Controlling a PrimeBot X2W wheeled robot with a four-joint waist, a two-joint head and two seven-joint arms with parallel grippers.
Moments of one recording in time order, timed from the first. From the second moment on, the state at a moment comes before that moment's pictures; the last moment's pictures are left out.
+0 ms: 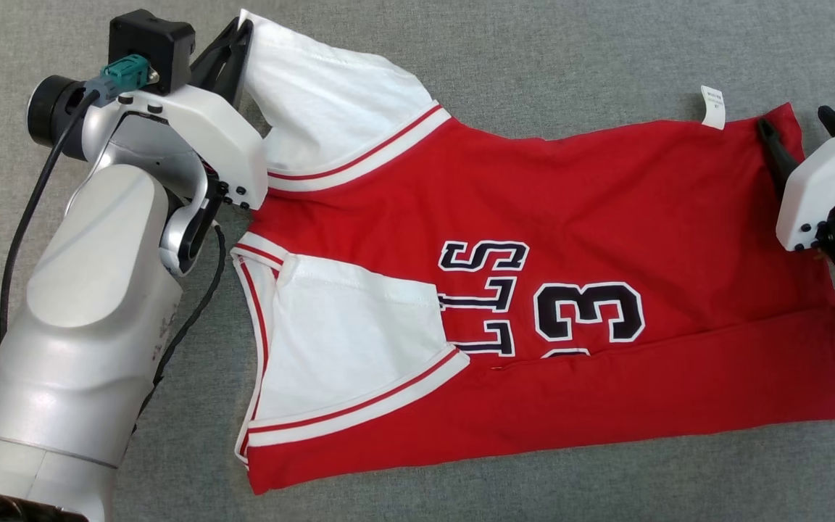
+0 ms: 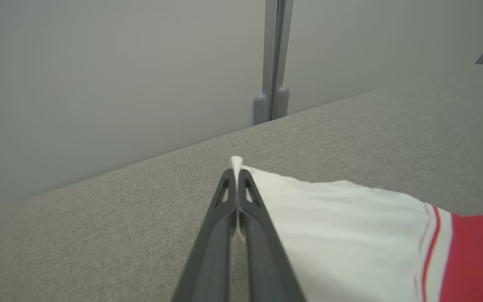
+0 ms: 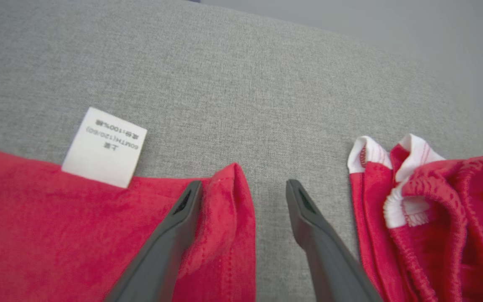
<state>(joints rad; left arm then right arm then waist) -0.92 0.20 -0.42 0.63 -0.36 -0.03 0.04 -0.83 -0.34 0.20 0.75 0.24 0.13 0.19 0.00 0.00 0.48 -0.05</state>
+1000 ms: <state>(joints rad) -0.72 0.25 -0.40 0.37 -0.42 0.02 -0.02 -0.80 -0.41 0.34 0.73 0.43 0.13 0.01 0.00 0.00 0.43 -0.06</state>
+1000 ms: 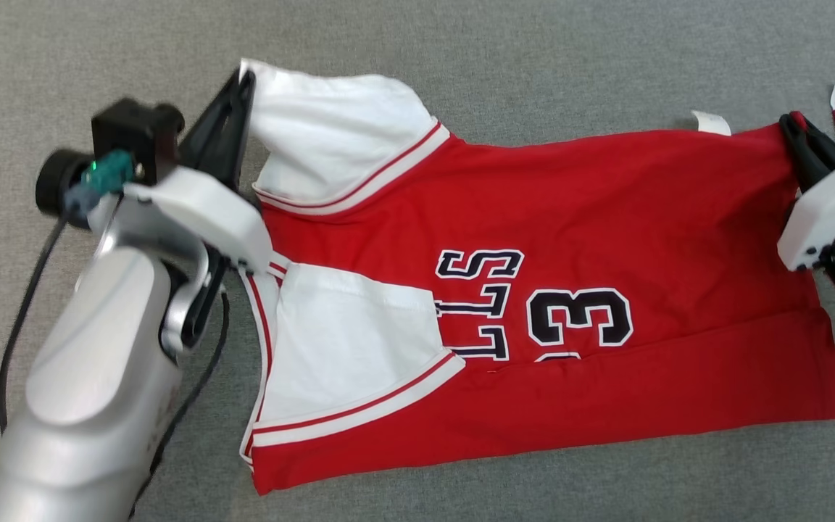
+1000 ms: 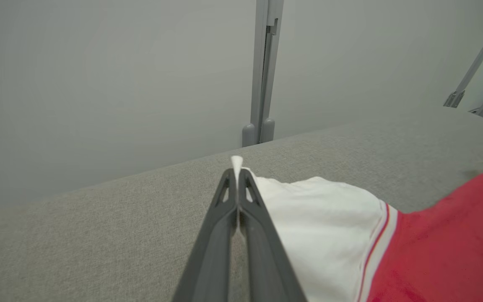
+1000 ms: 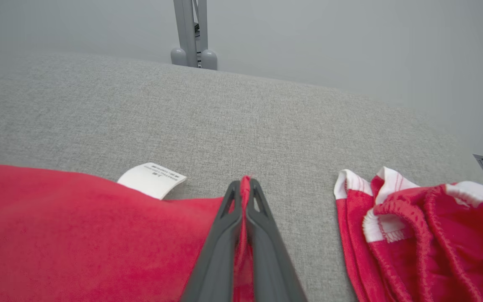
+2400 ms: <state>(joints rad) 0.06 0.26 -0.42 -0.07 -0.57 0.20 -0.03 -0.09 -0.21 -0.12 0.31 0.38 0.13 -0.17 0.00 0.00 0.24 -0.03</state>
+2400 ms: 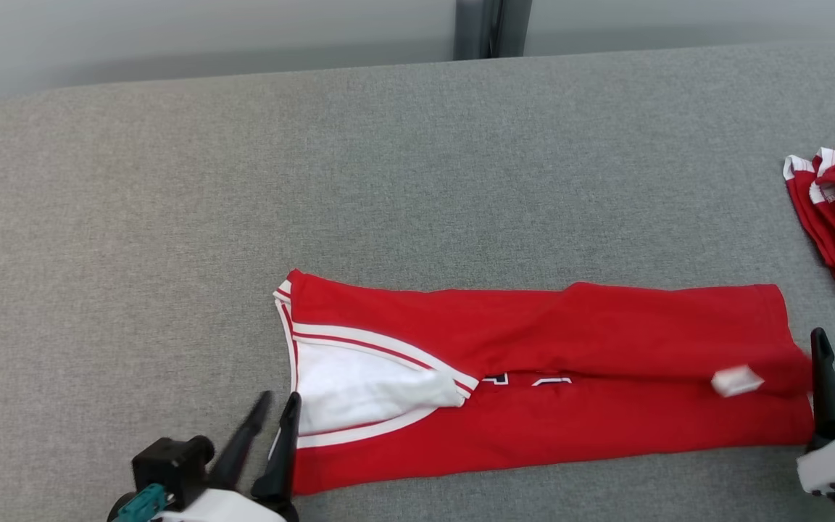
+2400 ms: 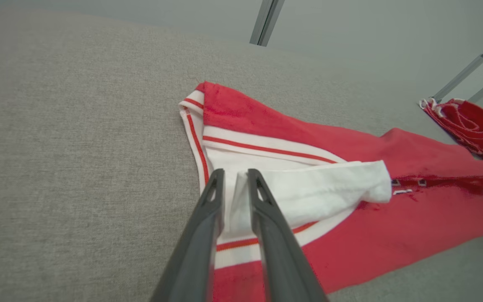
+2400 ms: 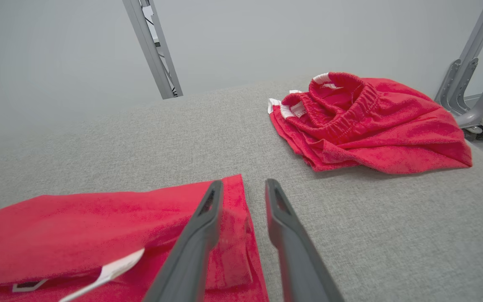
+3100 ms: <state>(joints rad) -0.02 0.24 -0.43 -0.02 -0.50 0.22 -0.13 -0.06 -0.17 -0.18 0.31 0.30 0.13 -0.09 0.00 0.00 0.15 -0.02</state>
